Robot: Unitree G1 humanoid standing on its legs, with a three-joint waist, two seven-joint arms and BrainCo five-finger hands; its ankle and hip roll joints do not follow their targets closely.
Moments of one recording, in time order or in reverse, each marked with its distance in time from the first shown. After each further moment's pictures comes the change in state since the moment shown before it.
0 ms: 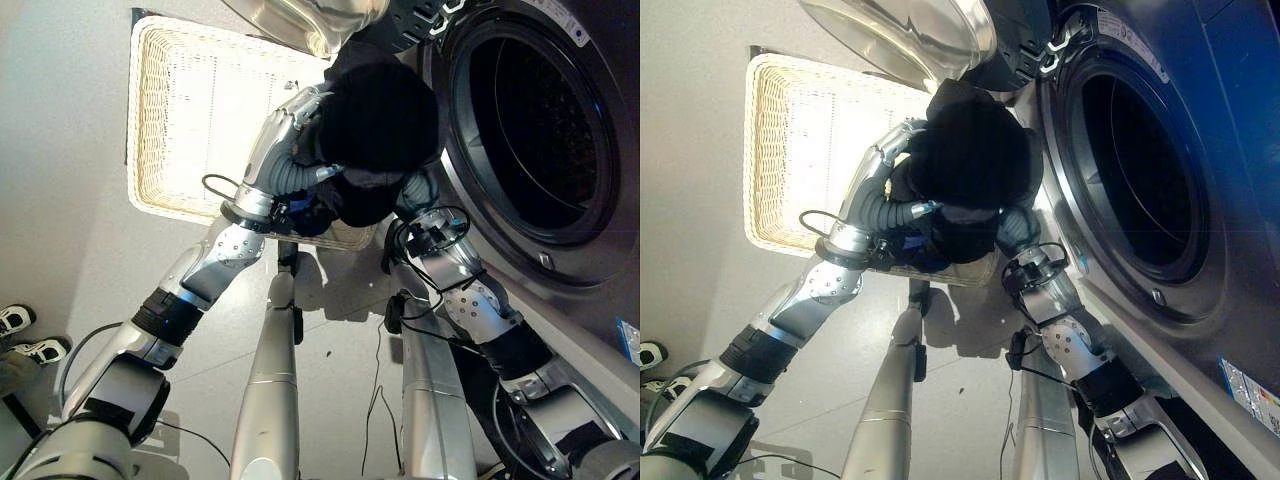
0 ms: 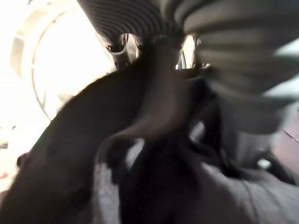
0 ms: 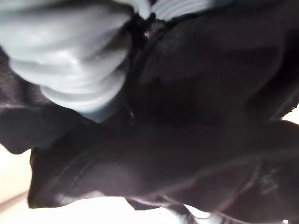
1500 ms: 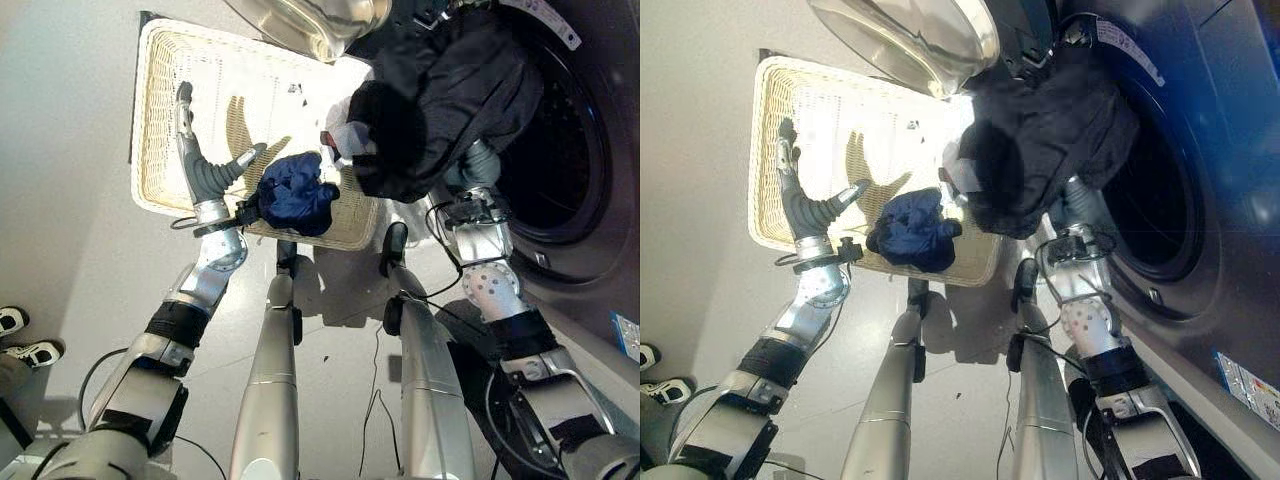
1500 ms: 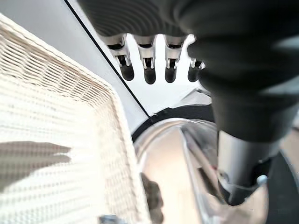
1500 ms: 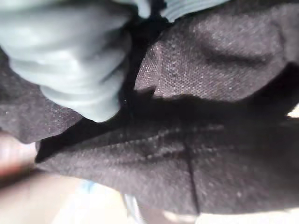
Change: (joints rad) left arm -0.015 -0.098 0.115 0.445 -0.263 -0.046 0.345; right arm -0.088 -0.020 -0.241 0.314 0.105 -0.135 -0.086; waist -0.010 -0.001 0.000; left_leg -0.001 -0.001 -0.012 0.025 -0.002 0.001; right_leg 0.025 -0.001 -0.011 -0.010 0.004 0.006
